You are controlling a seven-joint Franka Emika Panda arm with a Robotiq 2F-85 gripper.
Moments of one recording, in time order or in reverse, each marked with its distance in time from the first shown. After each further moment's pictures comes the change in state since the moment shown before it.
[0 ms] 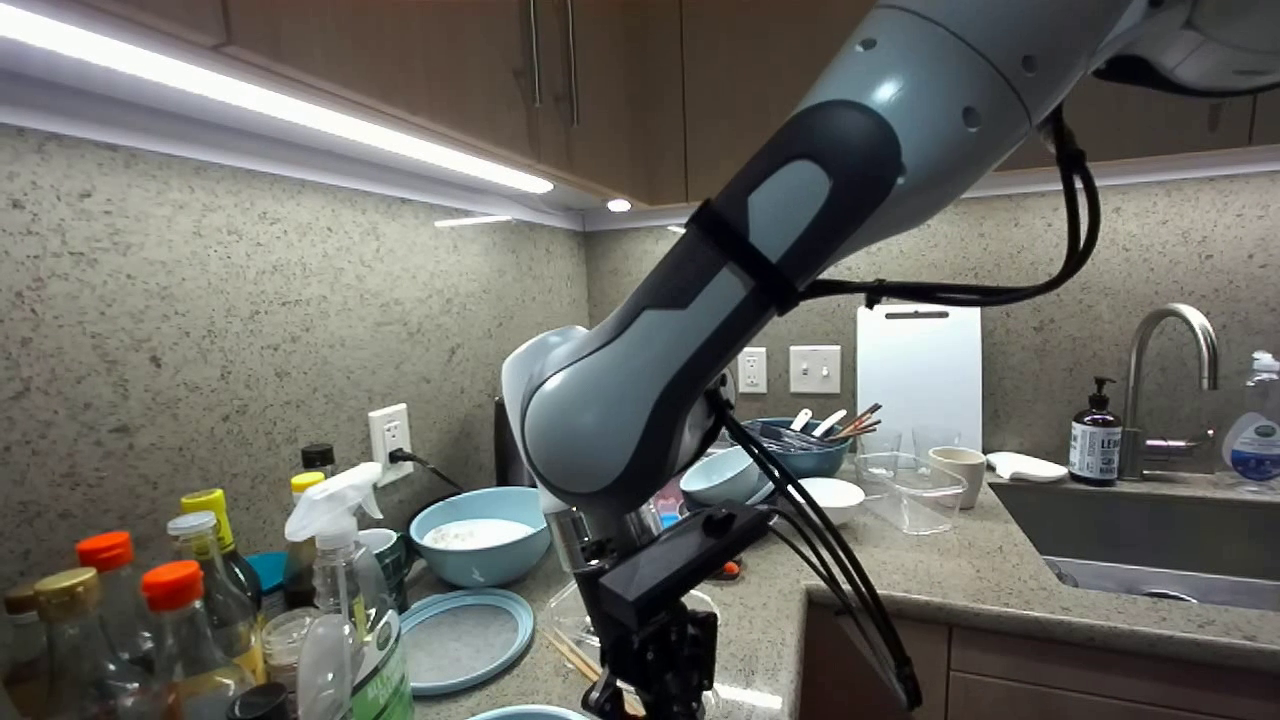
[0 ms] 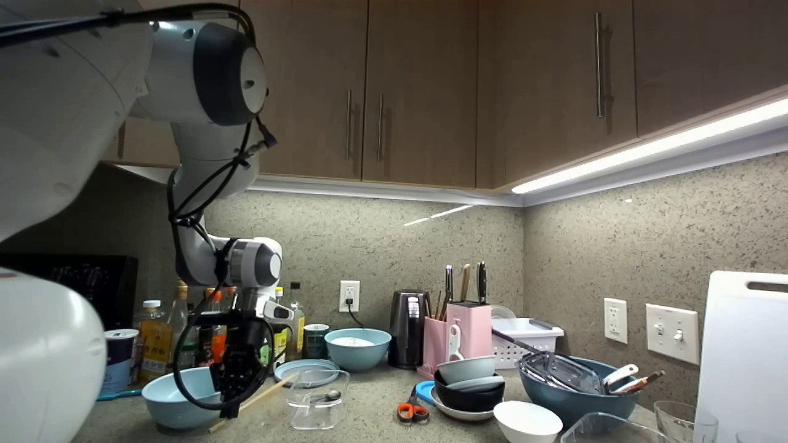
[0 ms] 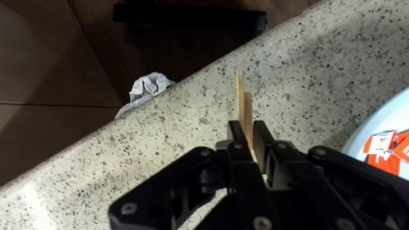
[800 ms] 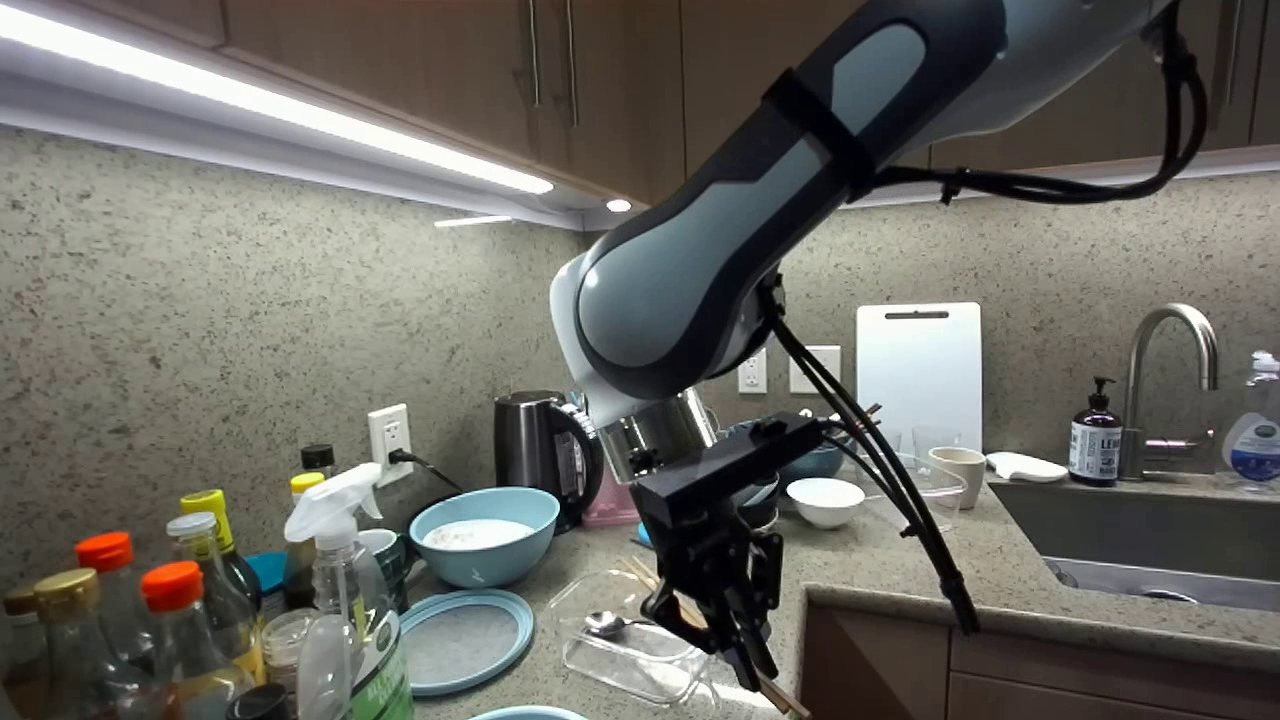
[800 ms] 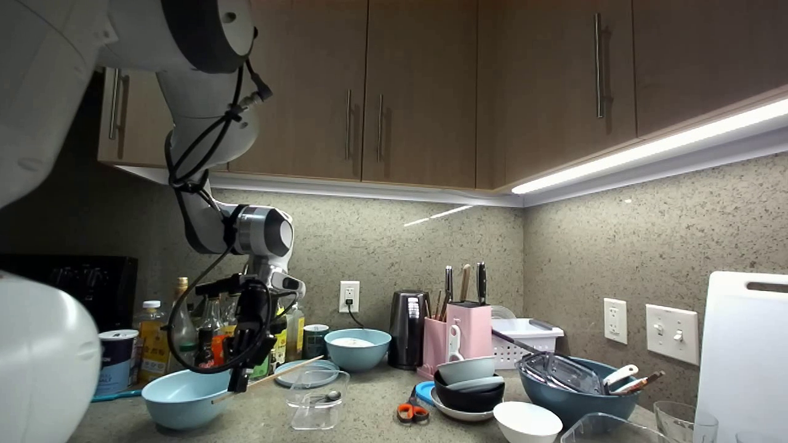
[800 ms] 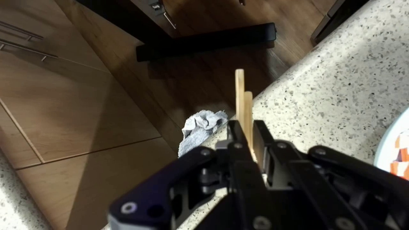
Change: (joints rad) arm -0.045 -0.186 -0.014 -0.083 0.020 -0.157 0.144
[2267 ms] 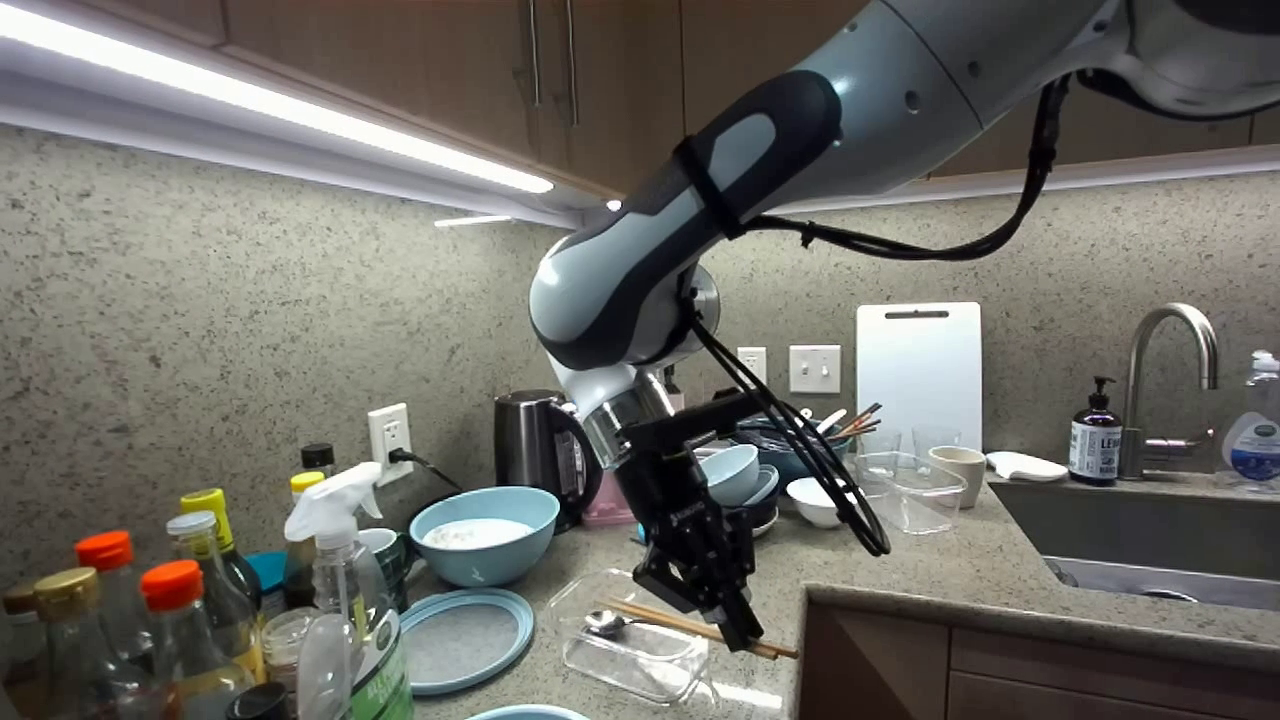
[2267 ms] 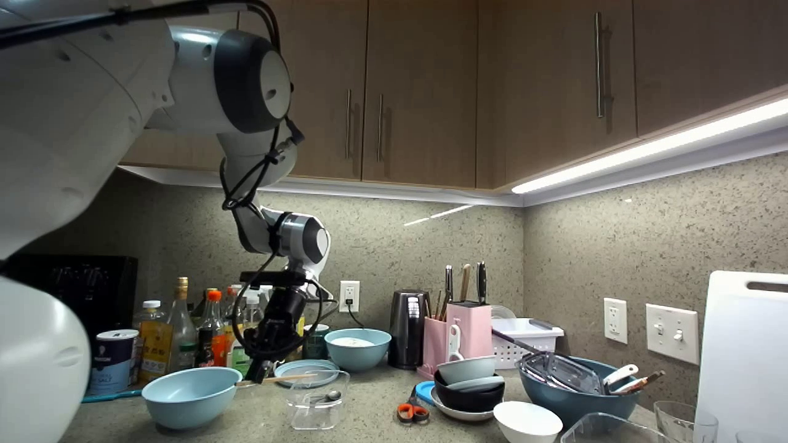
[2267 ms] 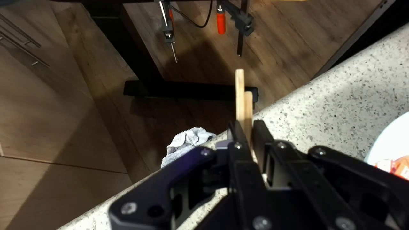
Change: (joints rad) arm -0.076 0.236 -0.016 0.342 0.084 -0.337 -0.328
